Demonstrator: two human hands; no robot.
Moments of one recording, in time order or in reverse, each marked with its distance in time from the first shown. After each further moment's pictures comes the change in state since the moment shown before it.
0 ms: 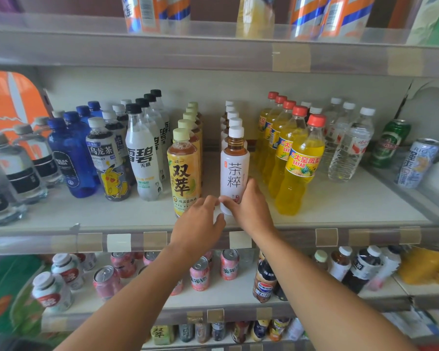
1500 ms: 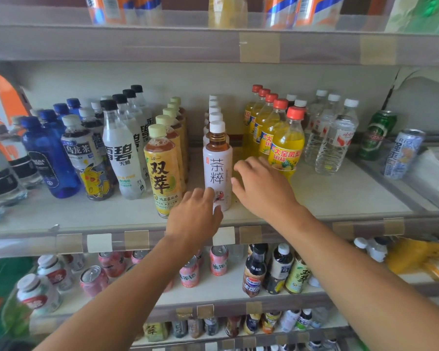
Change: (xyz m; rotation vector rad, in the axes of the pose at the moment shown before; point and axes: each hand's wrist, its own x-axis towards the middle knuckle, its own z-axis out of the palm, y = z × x) left_hand 0.010 0.033 0.010 0.249 0.051 0.071; right_hand 0.002 -0.010 -0.089 -0.659 0.051 -0.530
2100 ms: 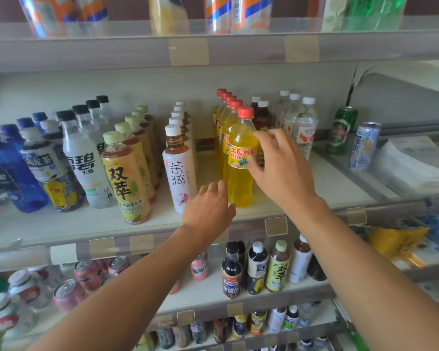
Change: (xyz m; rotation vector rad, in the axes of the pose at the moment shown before) left_hand 0.023 0.097 0.018 0.103 -0.051 0.131; right_hand -0.033 0.085 -0.047 0.021 0.301 0.162
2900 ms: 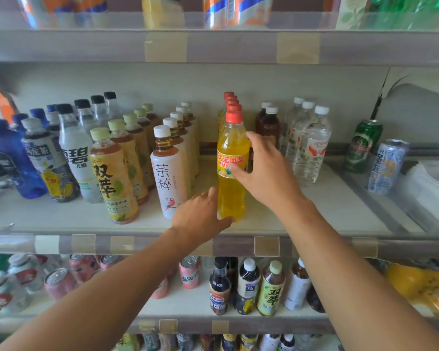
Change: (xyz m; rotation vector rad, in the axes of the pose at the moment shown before) left_hand 0.032 0.007 0.028 -0.036 -0.077 -0.159; right_hand 0.030 0.032 0.031 0.360 -0.196 0.000
